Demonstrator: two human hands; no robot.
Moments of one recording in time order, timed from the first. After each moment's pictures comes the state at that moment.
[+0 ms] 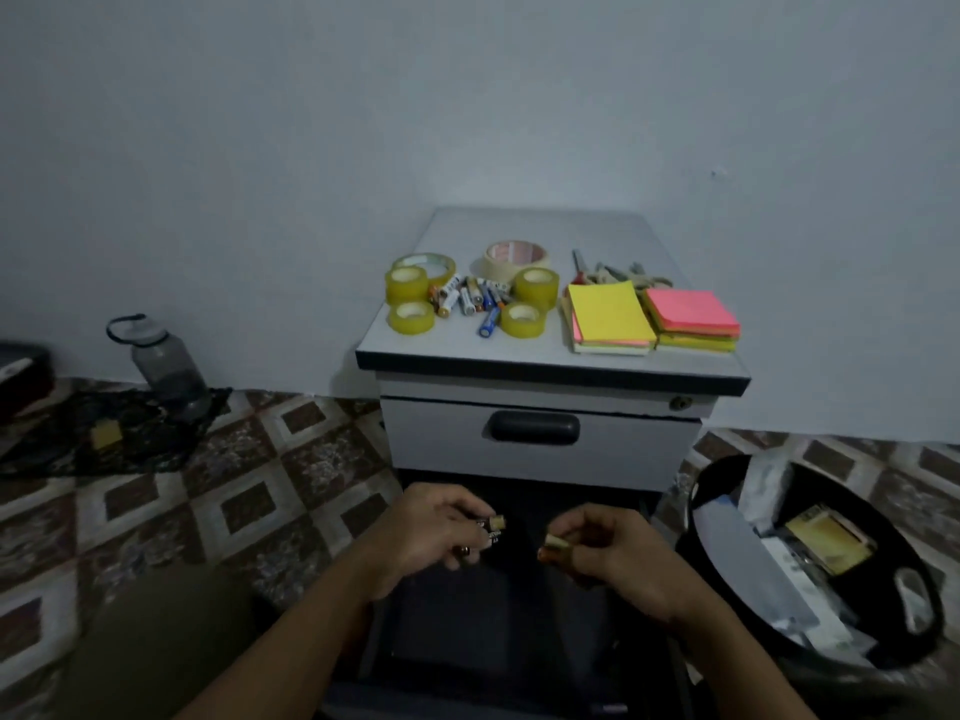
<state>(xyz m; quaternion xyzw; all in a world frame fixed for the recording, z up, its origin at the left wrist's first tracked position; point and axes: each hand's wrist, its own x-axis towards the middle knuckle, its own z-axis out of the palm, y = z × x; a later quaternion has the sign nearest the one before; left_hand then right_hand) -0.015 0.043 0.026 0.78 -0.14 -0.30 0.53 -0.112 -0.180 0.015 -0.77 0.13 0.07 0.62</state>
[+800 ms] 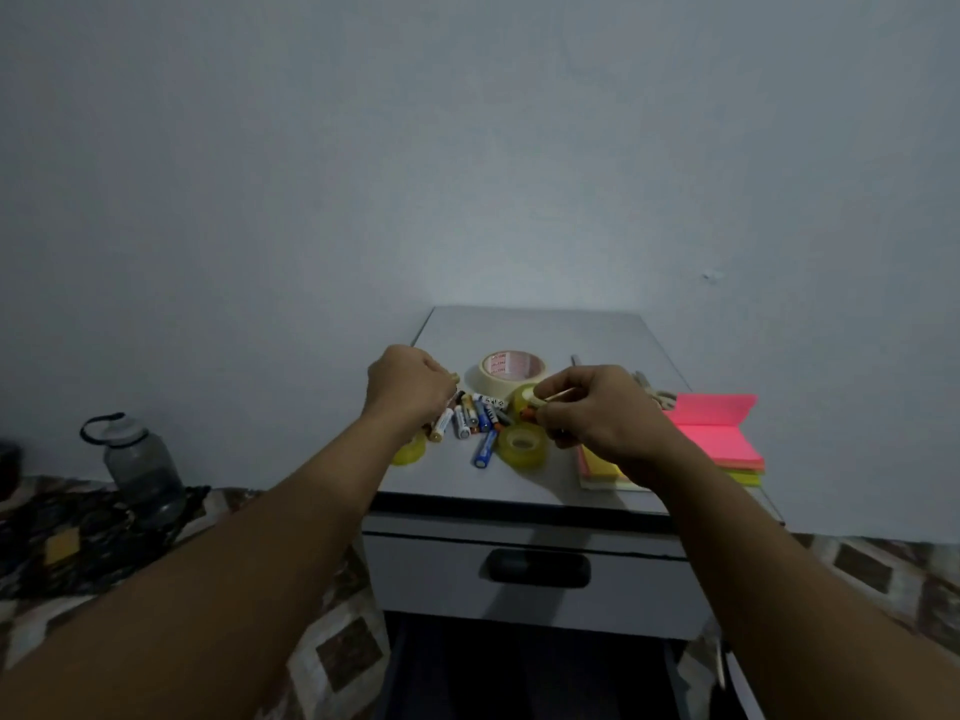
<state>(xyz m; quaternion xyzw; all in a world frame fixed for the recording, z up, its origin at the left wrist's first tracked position) 0.161 -0.028 0.184 0.87 -0.04 0.07 0.49 0.043 -0.202 0.196 -0.85 0.08 -0.12 0.51</state>
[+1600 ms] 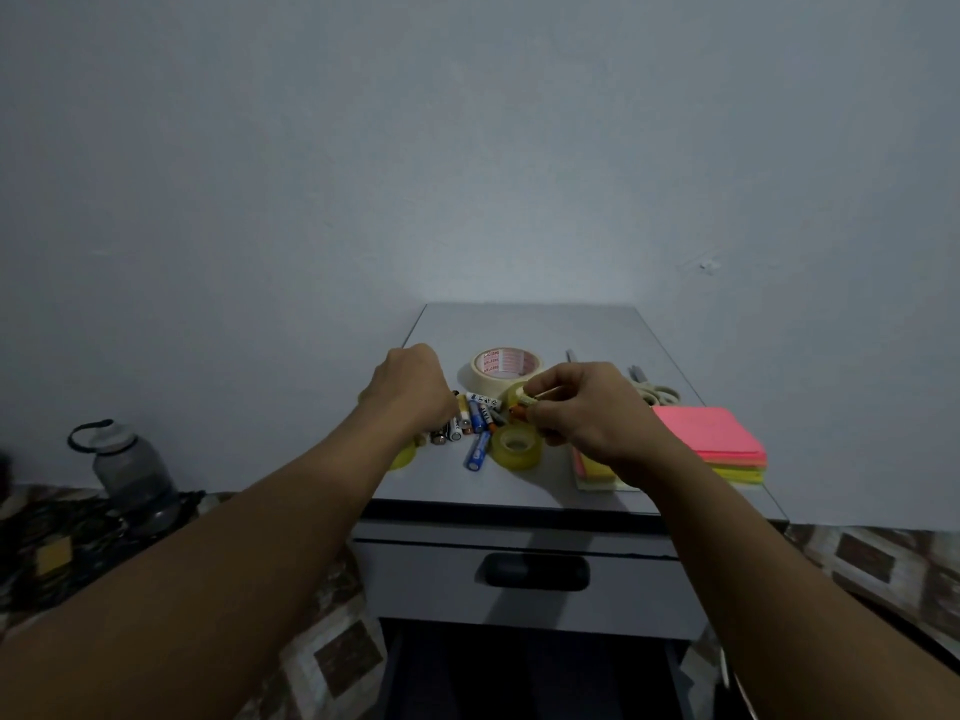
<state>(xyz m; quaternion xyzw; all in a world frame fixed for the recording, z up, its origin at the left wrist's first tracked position) 0.166 -0.044 0.189 0.97 -0.09 0.05 0.20 0.051 -0.202 0.191 -0.85 0.06 -0.13 0.50</state>
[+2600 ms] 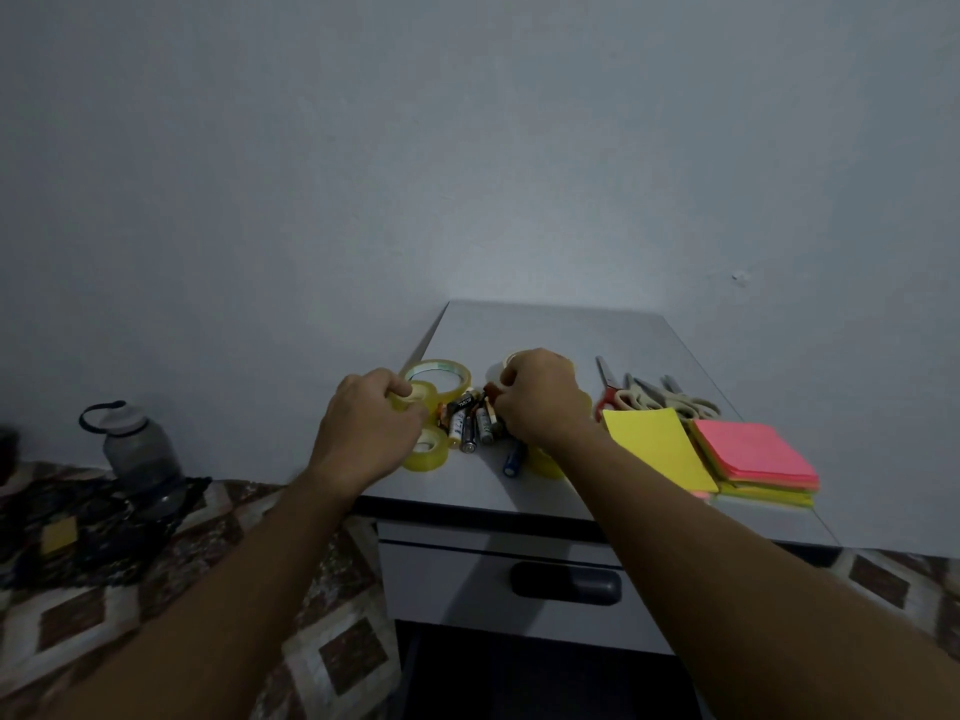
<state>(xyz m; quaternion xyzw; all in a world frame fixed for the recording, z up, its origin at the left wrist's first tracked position) 0.161 0.036 0.150 0.90 -0.09 0.13 0.40 0.141 -0.146 0.169 -0.95 0.11 -0.20 0.23</state>
